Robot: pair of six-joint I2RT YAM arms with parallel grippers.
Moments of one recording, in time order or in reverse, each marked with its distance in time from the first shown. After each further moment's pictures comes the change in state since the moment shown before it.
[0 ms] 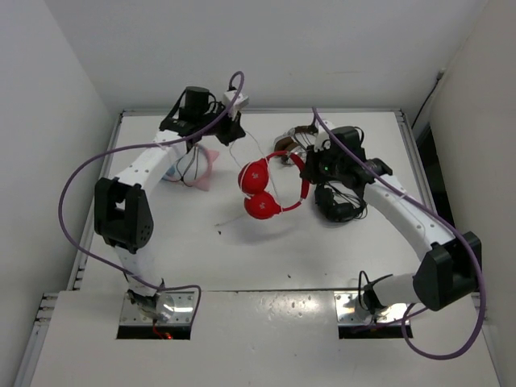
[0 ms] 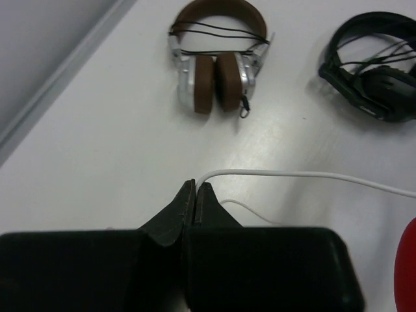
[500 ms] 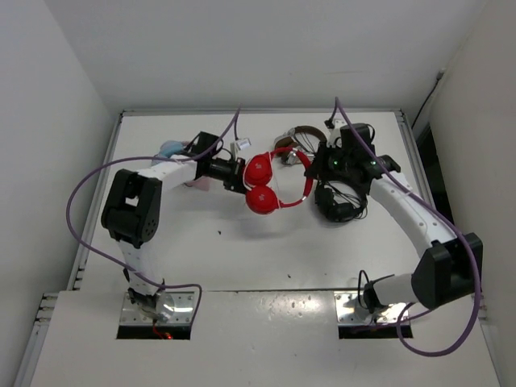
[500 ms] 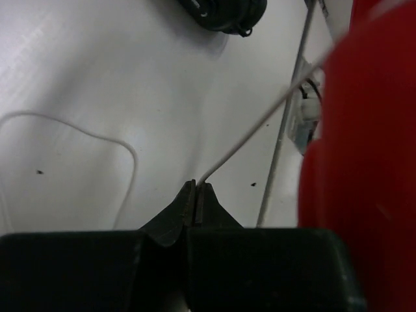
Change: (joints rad) left arm -0.022 0.086 -0.309 -0.040 0.491 -0.371; right arm -0.068 0.002 0.020 -0.039 -0.100 0.207
